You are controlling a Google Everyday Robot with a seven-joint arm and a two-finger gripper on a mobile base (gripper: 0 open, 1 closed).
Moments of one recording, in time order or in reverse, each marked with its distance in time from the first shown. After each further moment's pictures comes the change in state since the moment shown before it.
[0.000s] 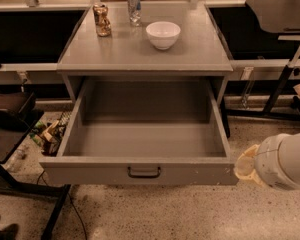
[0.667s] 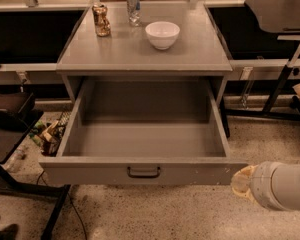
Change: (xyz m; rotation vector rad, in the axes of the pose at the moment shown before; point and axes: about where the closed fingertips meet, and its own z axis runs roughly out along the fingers) arm 0.037 0.021 0.071 0.034 -0.057 -0.012
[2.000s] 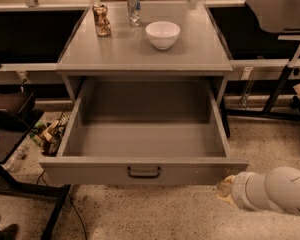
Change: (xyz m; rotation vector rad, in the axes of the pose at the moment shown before) arm 0.033 0.016 0.120 -0.056 -0.032 0.063
